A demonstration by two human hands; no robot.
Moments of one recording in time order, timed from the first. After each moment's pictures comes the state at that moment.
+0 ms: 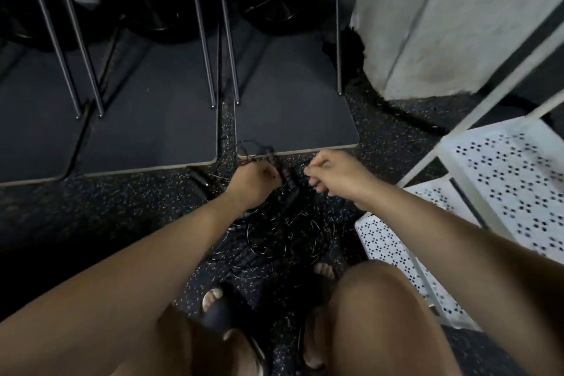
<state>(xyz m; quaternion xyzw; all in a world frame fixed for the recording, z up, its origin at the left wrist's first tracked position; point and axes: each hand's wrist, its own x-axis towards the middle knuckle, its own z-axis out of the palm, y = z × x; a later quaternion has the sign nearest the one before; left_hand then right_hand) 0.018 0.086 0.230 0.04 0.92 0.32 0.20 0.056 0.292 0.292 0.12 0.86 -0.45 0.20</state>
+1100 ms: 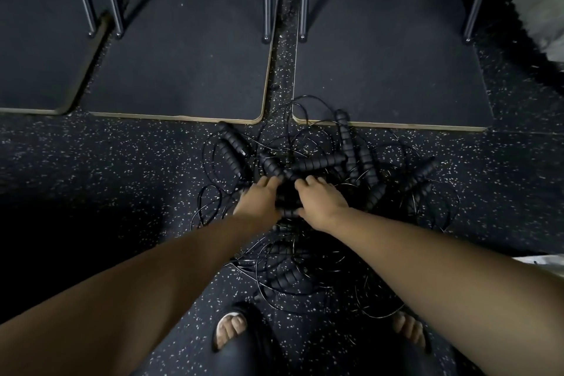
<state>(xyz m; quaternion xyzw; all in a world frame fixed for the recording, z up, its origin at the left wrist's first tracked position) -0.063 -0.046 -0.133 0.00 0.95 0.18 0.26 -0.086 0.126 -0.123 -0.19 0.94 -0.05 0.27</state>
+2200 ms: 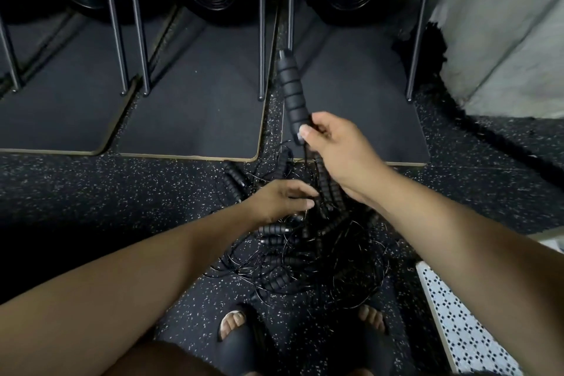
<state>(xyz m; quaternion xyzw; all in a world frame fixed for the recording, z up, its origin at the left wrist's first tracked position) -0.039 -0.002 0.080 0.02 0.75 0.58 0.32 -0.065 0.161 0.195 -0.04 0.80 -0.60 0.08</state>
